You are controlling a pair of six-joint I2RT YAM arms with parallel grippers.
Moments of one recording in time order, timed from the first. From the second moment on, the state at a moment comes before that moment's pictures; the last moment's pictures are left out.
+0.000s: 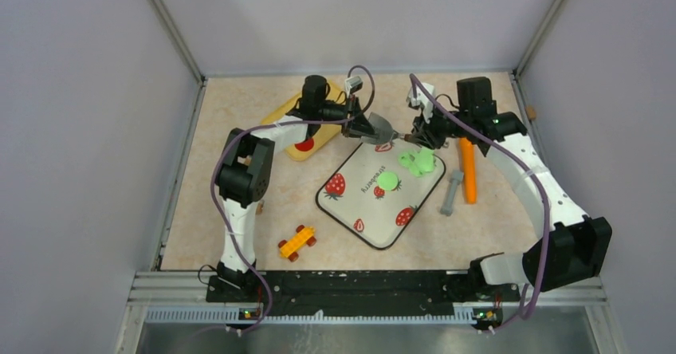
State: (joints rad) left arm -0.42 2.13 1.52 0.32 1.30 -1.03; right arm 0.27 1.34 1.29 -0.70 -0.62 -0.67
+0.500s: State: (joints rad) left arm -0.36 2.13 1.38 0.65 1.30 -1.26; right arm 0.01 1.40 1.19 -0.45 -0.76 0.19
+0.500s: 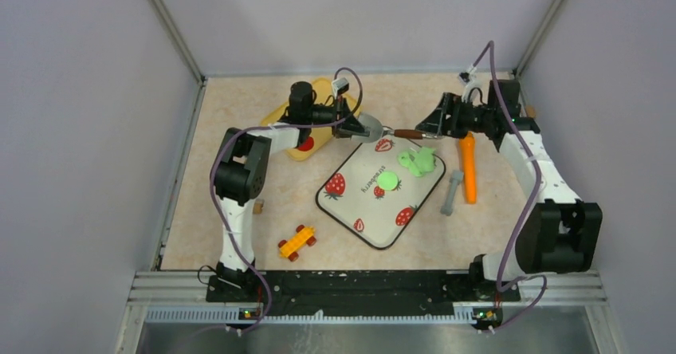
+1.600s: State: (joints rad) left arm -0.36 2.13 1.38 0.61 1.29 -1.23; right arm 0.01 1.48 1.07 -0.25 -1.06 0.53
